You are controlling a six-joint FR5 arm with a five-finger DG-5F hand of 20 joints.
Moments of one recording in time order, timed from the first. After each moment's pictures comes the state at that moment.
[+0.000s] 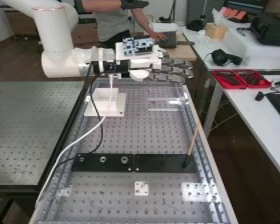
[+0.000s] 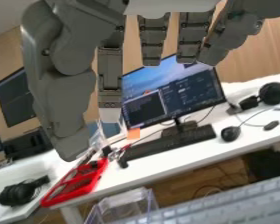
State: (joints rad) arm 1.67 -1.92 -1.78 -2.60 -1.55 -0.44
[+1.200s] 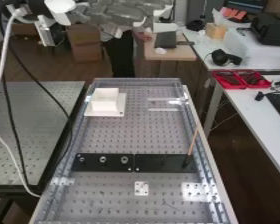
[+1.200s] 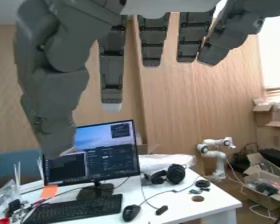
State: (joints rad) arm 1.49 -1.54 -1.77 -2.88 -1.44 -0.68
